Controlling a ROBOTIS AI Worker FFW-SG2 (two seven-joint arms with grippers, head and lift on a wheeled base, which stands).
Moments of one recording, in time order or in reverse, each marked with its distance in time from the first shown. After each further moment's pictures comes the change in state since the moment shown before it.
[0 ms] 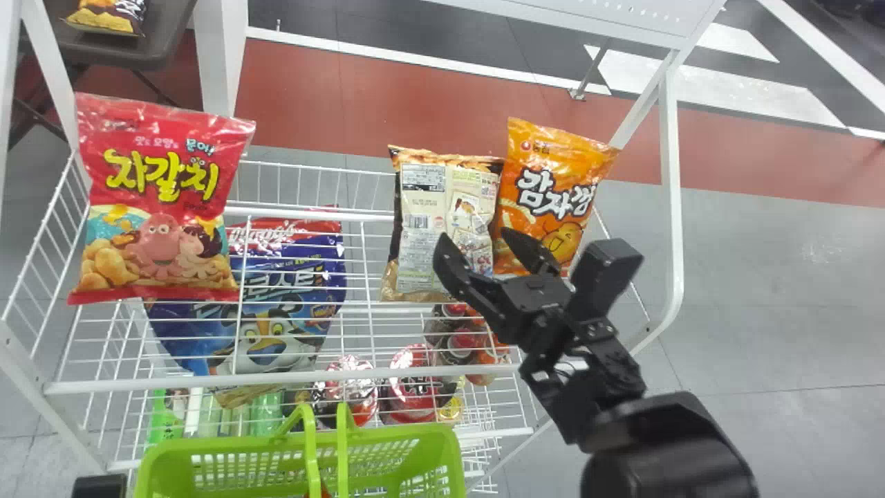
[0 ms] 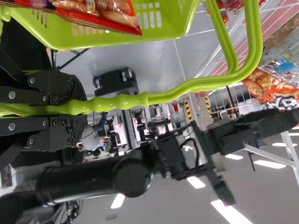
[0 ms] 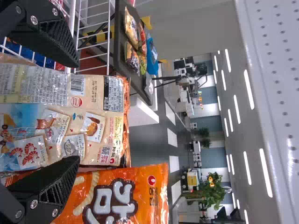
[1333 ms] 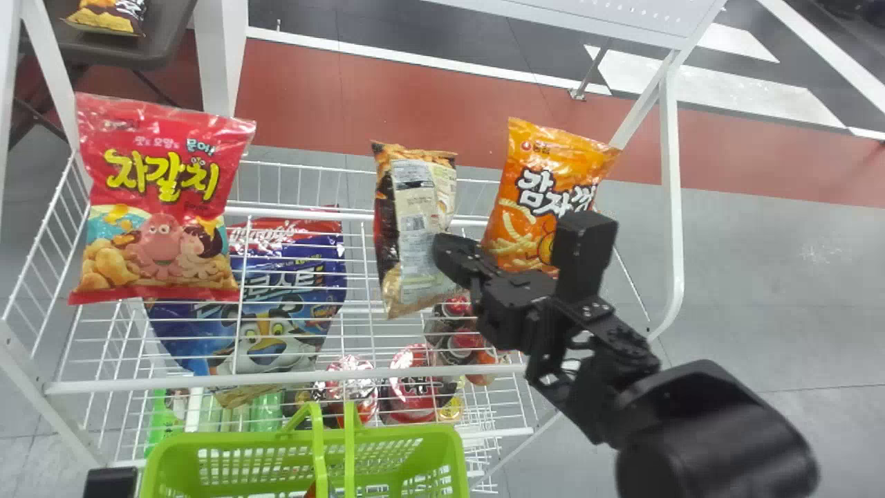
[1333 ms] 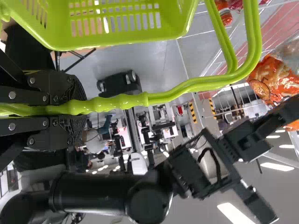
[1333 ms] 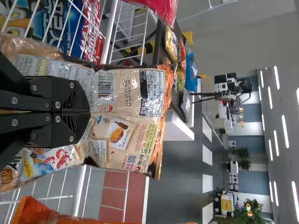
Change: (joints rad) left arm -0.015 0.000 -0.016 0.001 -0.010 0.002 0.020; right arm 0.018 -0.053 -0.016 -0.245 -0.019 0.408 0.037
